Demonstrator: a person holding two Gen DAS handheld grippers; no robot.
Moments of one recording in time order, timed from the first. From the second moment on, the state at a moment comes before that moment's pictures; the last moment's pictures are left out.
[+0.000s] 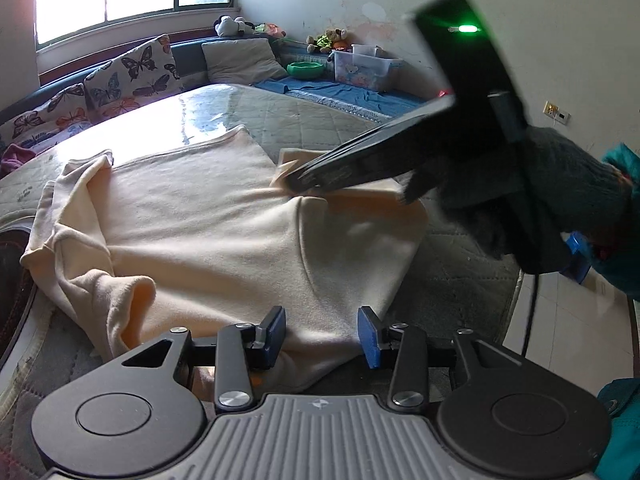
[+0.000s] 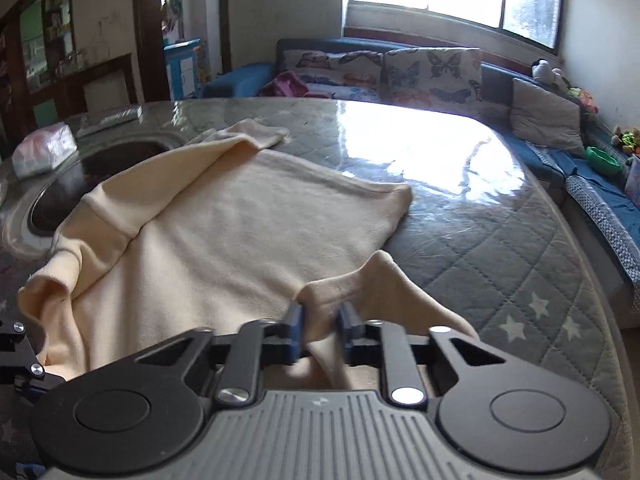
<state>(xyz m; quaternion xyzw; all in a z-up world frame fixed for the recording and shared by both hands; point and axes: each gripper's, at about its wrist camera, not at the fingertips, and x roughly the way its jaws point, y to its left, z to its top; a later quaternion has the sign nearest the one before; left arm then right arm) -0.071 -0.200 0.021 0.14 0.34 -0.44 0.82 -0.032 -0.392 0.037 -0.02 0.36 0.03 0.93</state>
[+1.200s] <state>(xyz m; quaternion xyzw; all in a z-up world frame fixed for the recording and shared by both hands) 0.057 -0.190 0.051 0.15 0.30 -0.23 0.91 -0.091 -0.488 0.027 0.05 0.35 -0.13 0.92</state>
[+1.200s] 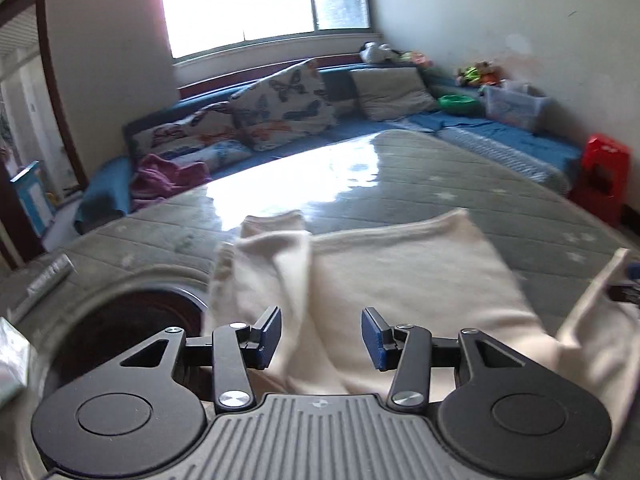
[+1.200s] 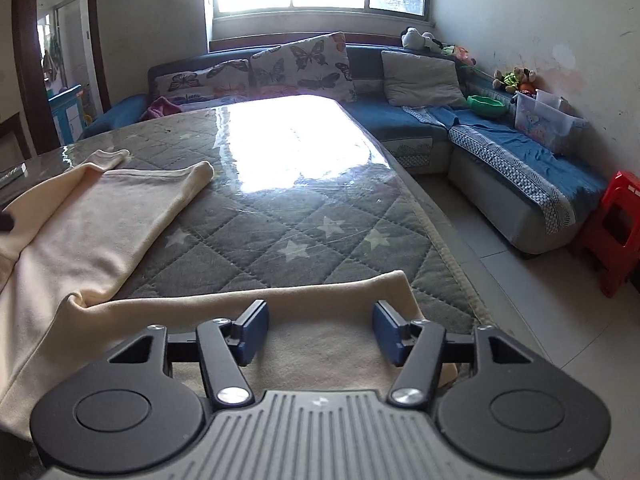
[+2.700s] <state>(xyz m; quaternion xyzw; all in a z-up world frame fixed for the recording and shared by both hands) -0.009 -0.052 0.067 0.05 0.29 -0.15 0.94 -0.048 -0.361 0.053 -0.08 0.33 0.08 0.94</state>
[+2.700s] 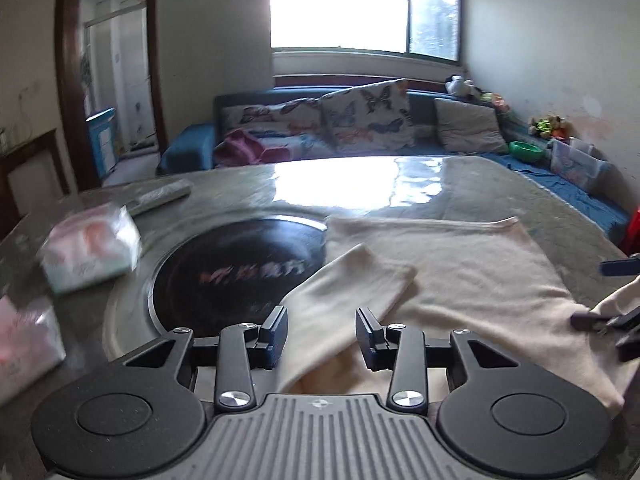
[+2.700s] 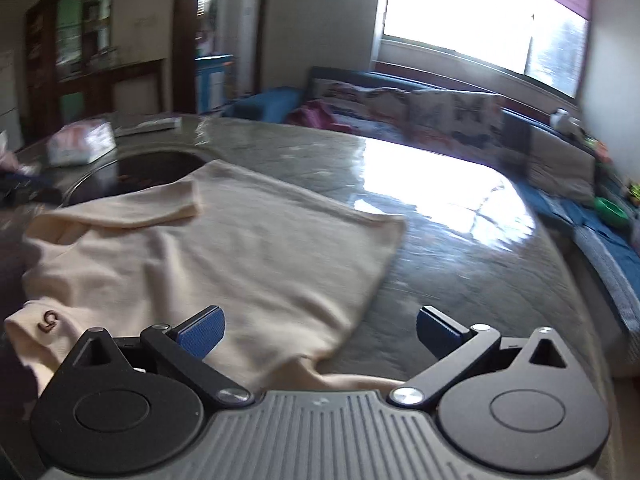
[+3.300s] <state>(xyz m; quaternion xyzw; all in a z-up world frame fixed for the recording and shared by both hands) 0.079 -0.140 0.011 0.12 0.33 -0.20 0.92 -0.025 -0.332 0.017 -0.06 0.34 0.15 0.93</state>
